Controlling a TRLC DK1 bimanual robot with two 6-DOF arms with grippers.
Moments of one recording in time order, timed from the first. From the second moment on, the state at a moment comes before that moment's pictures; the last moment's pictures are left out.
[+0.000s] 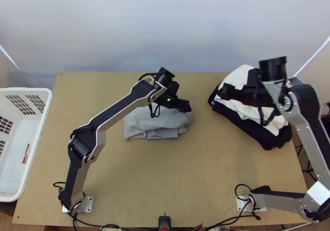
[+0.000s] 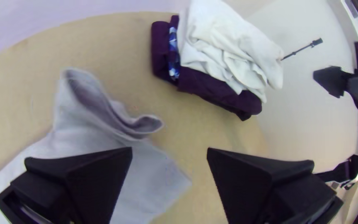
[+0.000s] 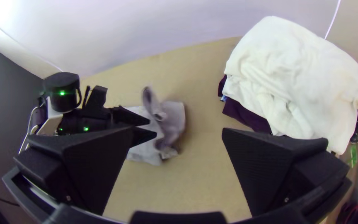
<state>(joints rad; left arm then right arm) -0.67 2.17 2.06 -0.75 0.46 -0.33 0.30 1.39 1.65 -1.10 -0.17 0.45</state>
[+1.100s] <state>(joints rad) -0.23 1.57 1.75 -0.86 0.46 -0.21 0.43 1.90 1.27 -0.43 -0.53 0.49</state>
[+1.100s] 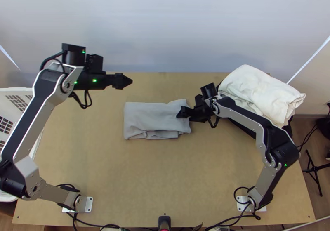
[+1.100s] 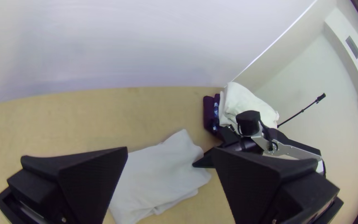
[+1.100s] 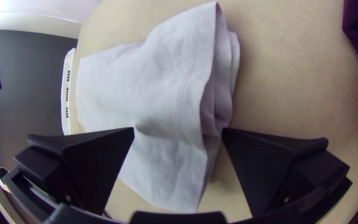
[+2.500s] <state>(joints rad) -0.07 1.38 1.52 -0.82 0.46 -0.20 0.34 1.59 1.77 -0.57 -0.42 0.49</state>
